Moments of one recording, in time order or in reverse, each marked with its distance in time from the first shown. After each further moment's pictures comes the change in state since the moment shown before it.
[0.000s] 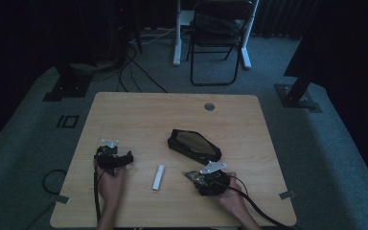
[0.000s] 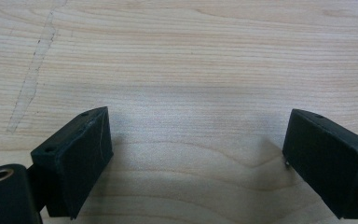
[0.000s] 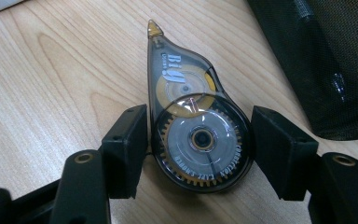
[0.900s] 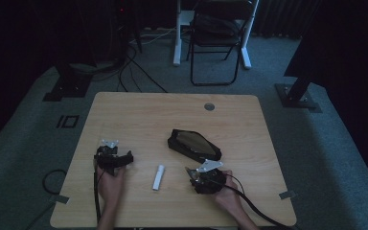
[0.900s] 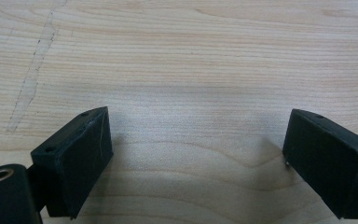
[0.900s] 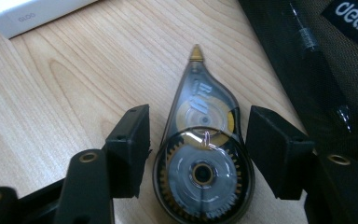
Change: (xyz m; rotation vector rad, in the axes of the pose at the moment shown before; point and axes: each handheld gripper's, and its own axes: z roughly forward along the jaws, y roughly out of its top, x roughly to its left) left arm 0.000 0.000 0.000 0.000 0.000 0.000; right arm 0.006 0.012 0.003 -0.034 -0.002 -0.010
